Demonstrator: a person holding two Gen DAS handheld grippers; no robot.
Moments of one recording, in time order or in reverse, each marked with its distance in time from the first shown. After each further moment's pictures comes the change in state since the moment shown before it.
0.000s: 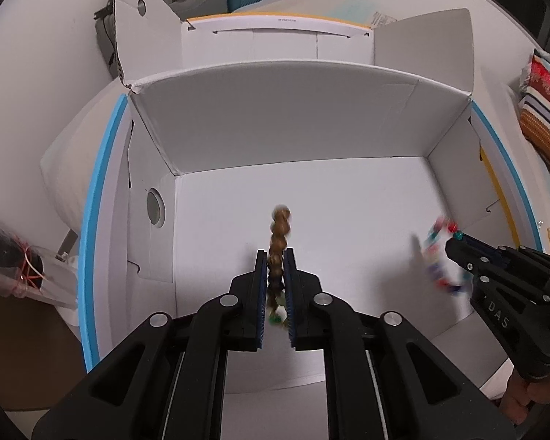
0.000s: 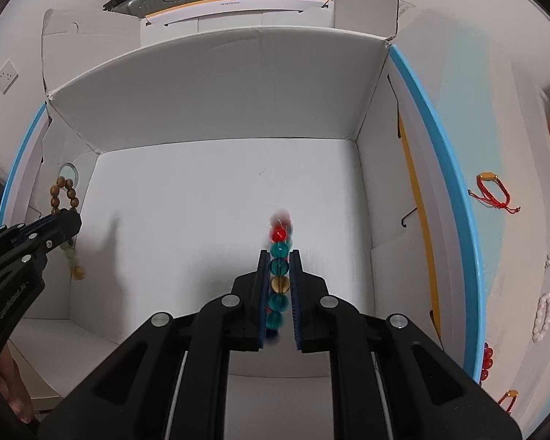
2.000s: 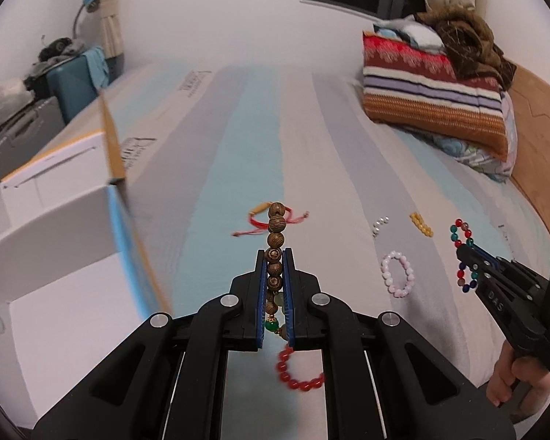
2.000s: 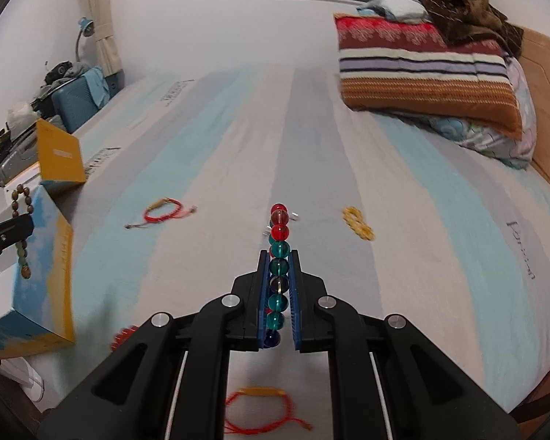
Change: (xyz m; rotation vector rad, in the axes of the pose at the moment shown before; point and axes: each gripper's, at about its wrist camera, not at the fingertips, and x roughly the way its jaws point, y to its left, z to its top) left arm -0.080 -0.306 -0.010 0.347 -0.265 -0.327; right arm -0.144 -0.332 -0.149 0.443 -0.369 -0.319
